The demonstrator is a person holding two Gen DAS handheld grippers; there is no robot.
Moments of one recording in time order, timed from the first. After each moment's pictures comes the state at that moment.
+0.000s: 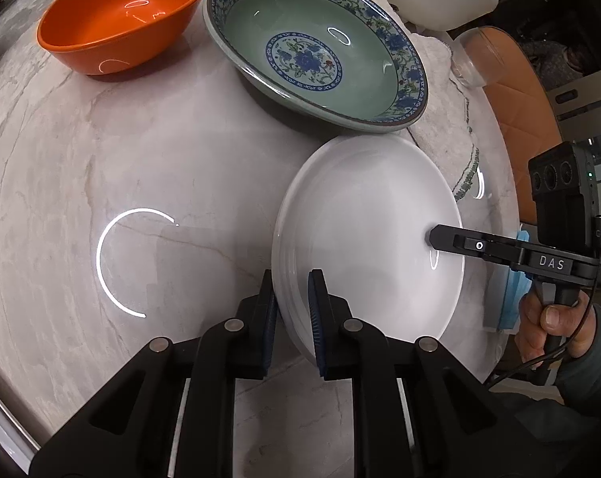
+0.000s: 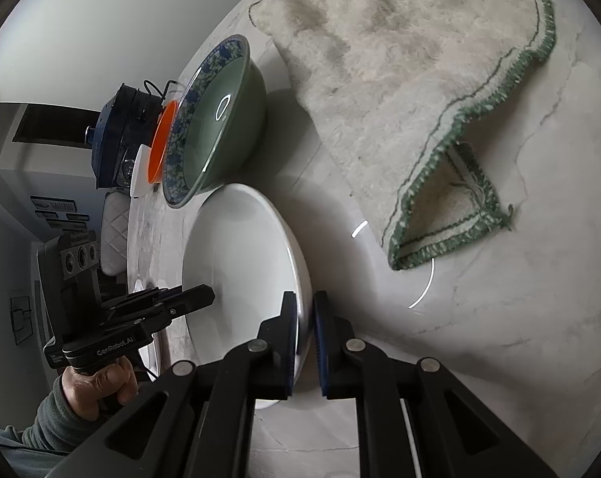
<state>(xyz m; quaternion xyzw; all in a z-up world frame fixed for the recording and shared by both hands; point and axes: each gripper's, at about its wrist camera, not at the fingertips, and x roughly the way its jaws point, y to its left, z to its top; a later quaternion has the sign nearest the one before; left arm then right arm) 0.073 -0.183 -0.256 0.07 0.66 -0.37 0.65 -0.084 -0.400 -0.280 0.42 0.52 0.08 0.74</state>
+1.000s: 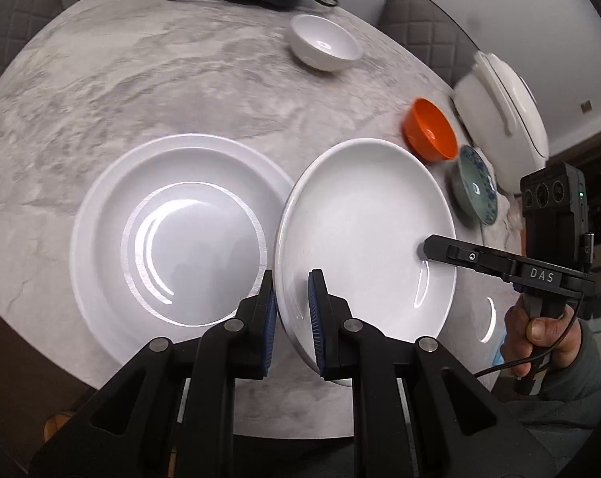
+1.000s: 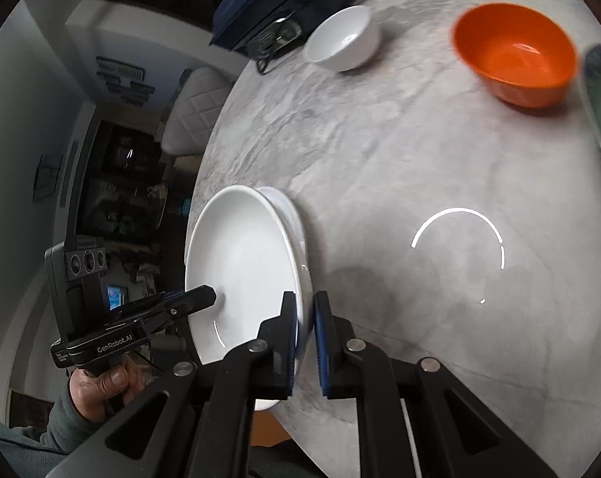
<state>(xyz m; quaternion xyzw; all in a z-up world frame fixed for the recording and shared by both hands) 0.052 0.184 -0.150 -0.11 0.61 -0.15 0.77 0.045 -0.132 -0.192 0.27 0.56 0.31 0.72</state>
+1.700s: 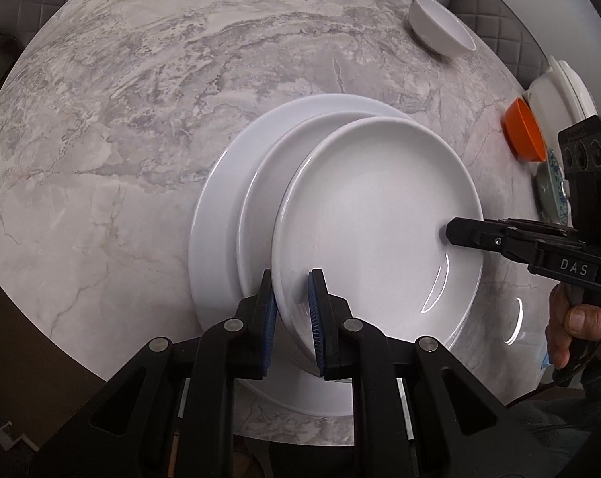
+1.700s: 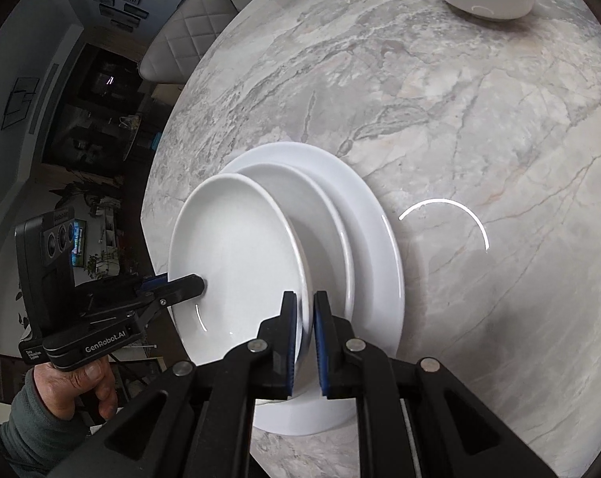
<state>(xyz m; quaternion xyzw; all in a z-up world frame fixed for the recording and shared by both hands) 0.072 0.272 -0.221 -0.08 0.66 -0.10 0.74 0.087 -0.004 -0.240 0.14 0.62 0.31 0.71</state>
